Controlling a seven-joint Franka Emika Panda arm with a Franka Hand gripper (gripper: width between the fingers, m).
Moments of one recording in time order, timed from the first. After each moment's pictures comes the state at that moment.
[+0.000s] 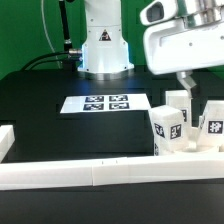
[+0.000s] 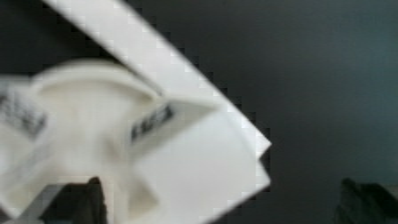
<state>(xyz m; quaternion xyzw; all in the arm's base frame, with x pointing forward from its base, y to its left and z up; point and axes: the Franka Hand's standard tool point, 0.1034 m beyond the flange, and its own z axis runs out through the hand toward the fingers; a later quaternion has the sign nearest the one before) 0.637 0.121 0.104 -0.95 0.27 -0.04 0.12</state>
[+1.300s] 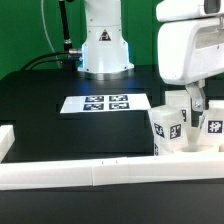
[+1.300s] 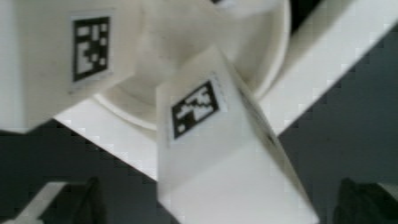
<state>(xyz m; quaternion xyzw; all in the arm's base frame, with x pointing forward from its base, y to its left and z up) 0.632 0.123 0.091 -0.93 -0.35 -0.06 0.01</state>
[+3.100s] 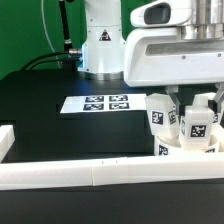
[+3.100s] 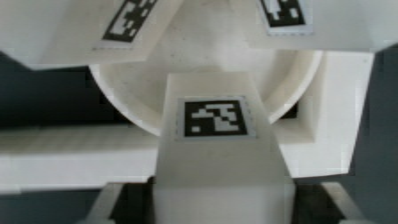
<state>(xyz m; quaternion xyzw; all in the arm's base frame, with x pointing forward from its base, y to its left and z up) 0.649 0.089 0.084 -1.00 0.06 -0.04 0.00</state>
